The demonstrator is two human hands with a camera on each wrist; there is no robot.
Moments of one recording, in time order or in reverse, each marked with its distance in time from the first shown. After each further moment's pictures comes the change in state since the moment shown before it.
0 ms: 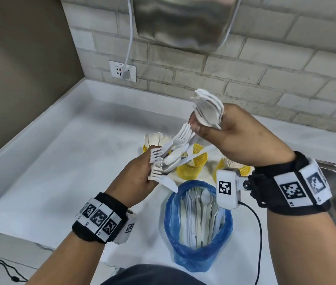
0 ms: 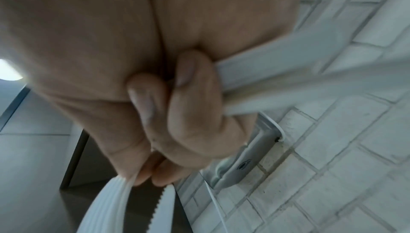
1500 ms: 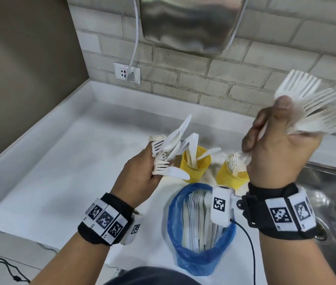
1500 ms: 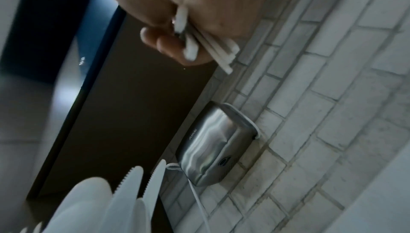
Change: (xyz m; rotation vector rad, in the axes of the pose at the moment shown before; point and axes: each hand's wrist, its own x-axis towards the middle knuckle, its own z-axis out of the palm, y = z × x) left_hand 0.004 0.018 -0.006 0.072 0.155 -0.141; right_hand -0.017 0.012 0.028 0.647 1.152 -0.037
